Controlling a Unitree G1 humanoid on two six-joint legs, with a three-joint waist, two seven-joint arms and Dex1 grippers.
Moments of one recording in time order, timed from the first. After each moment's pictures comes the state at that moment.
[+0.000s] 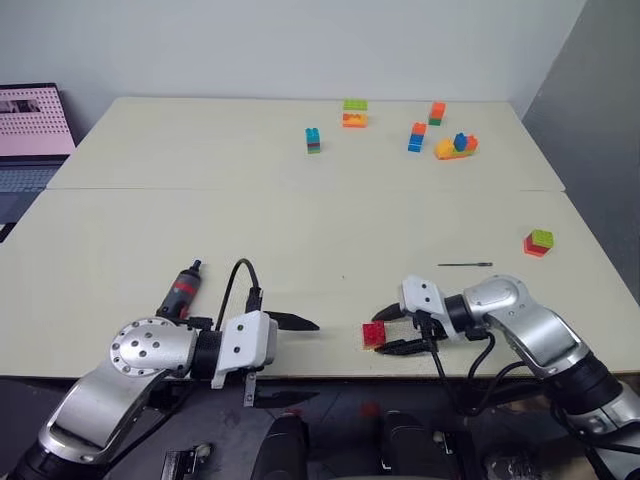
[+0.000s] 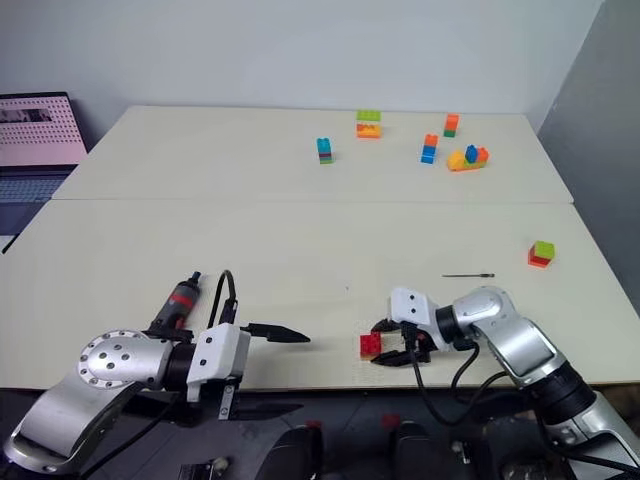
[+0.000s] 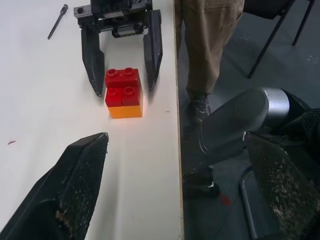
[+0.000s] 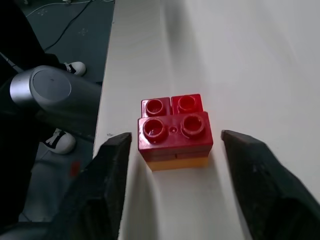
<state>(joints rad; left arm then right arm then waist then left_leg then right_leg) 0.01 0.86 -0.08 -0.56 -0.39 0.26 -1.14 -0.42 -0.68 0.41 -0.15 0.22 0.43 1.20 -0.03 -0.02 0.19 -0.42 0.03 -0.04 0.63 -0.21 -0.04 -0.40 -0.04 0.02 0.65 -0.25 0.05</state>
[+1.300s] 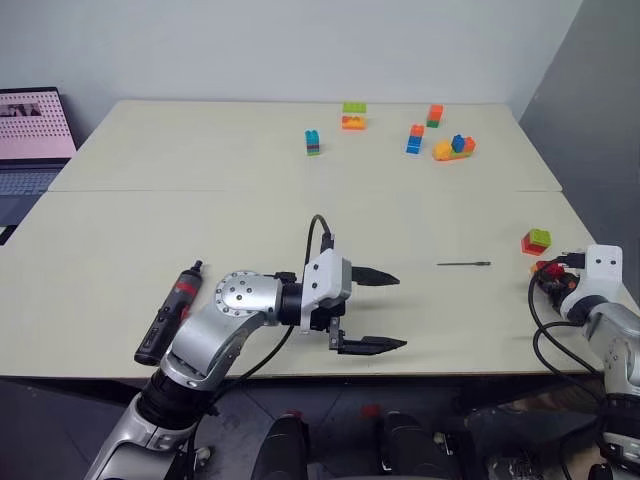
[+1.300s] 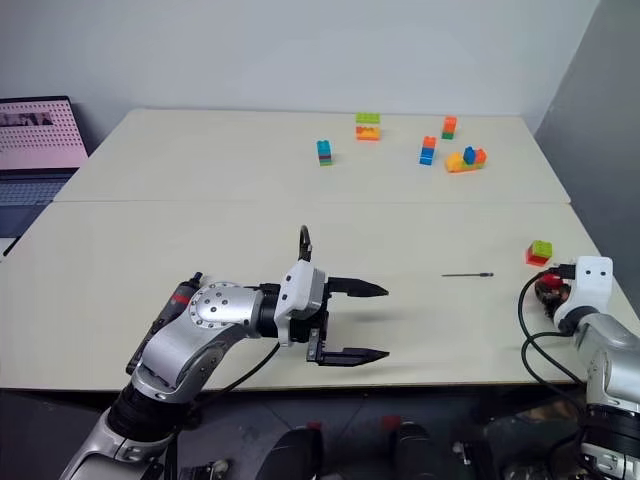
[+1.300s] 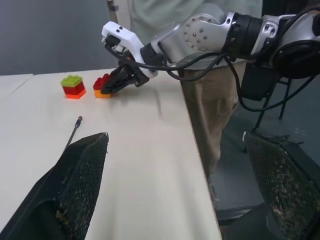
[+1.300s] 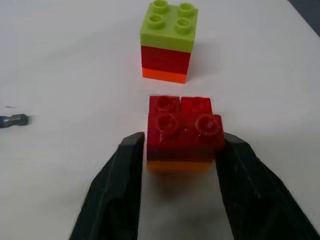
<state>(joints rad) -0.41 0.49 -0.31 -0.37 -0.43 0.41 -1.02 -0.20 -0.54 -0.44 0.05 0.25 0.70 0.29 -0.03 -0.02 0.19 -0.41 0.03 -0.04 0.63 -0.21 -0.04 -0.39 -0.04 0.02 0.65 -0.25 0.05</state>
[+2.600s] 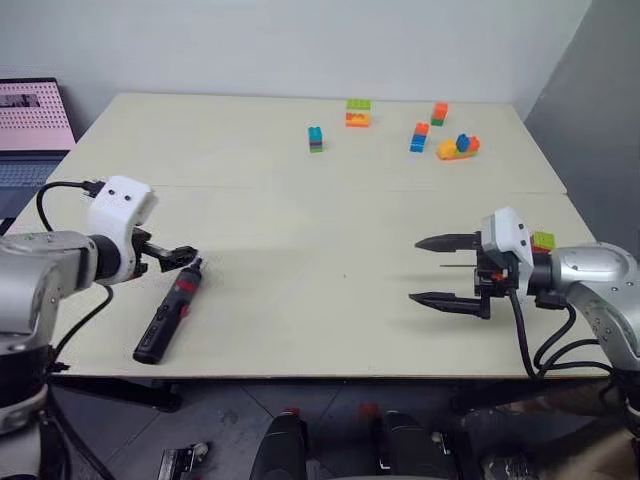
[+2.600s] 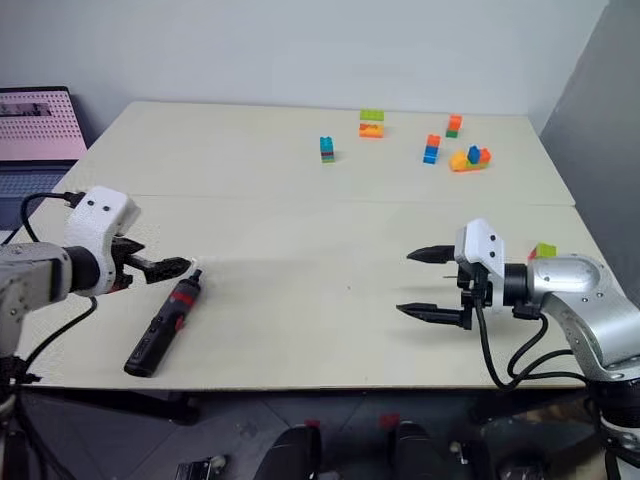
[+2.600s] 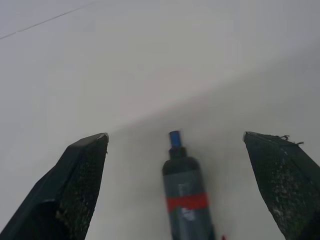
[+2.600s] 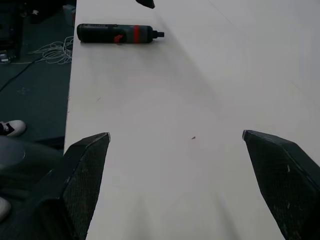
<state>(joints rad) -0.50 1.04 0.14 -0.21 -0.38 1.35 -0.62 -0.38 -0.82 0.03 -0.32 0.53 0.49 1.12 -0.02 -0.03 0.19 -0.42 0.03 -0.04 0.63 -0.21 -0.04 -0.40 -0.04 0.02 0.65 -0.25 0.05</state>
